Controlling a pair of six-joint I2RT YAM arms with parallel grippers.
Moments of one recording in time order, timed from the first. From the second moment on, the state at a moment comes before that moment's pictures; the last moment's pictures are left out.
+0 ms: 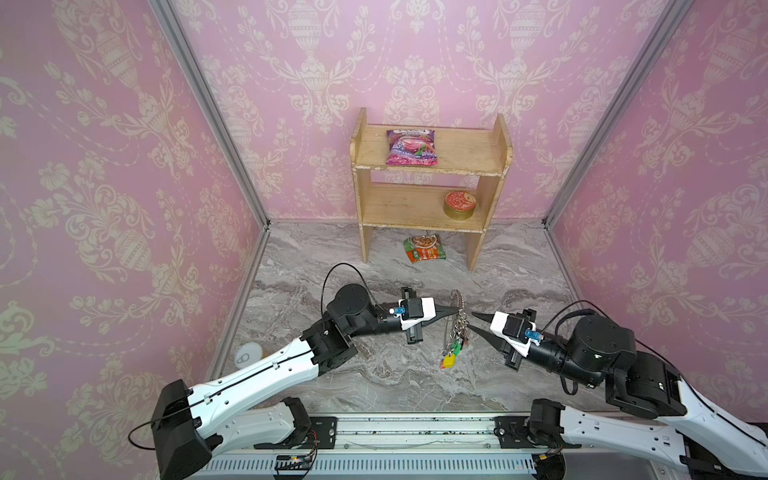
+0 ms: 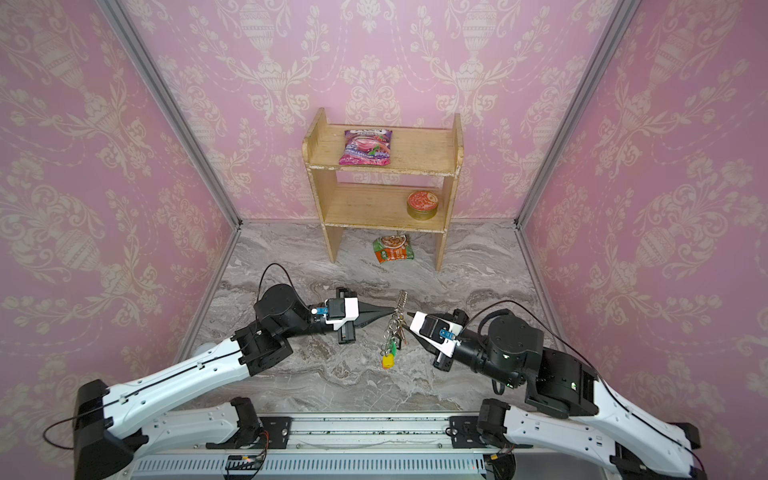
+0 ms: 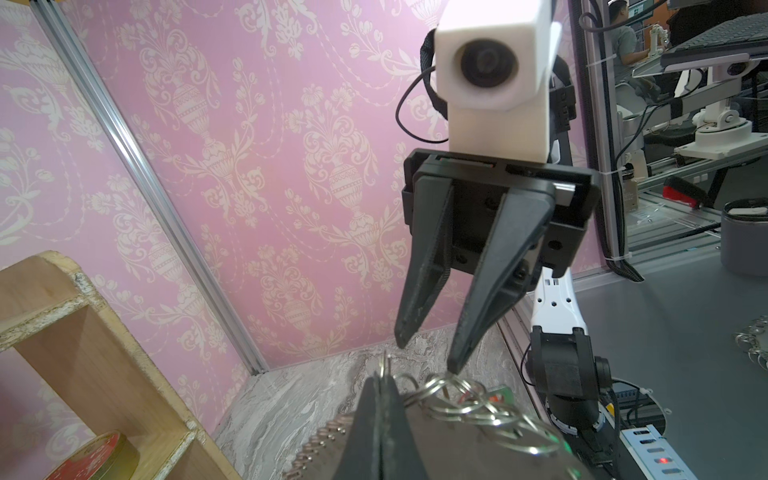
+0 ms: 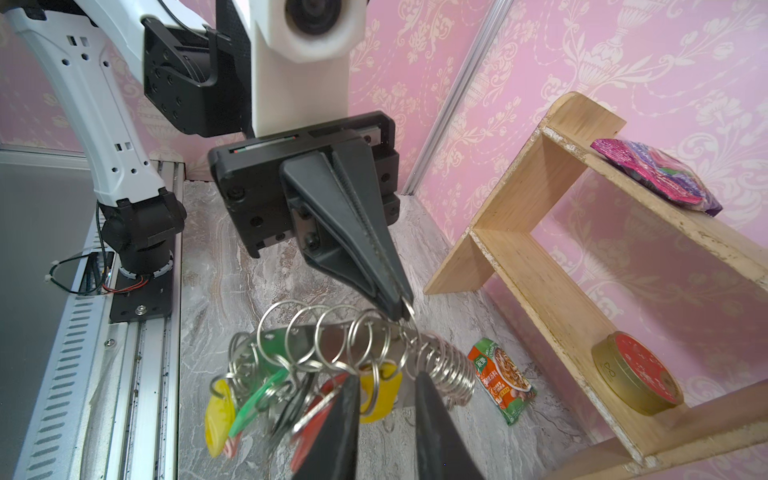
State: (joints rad) left arm -0.94 1.10 0.89 0.38 0.54 0.27; right arm 1.12 0.63 1.05 -0.60 0.16 -0.37
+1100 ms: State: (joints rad) left arm -0.89 1.18 0.76 0.94 0.63 0.06; right arm 1.12 0.65 1.03 -0.49 0.11 -0.23
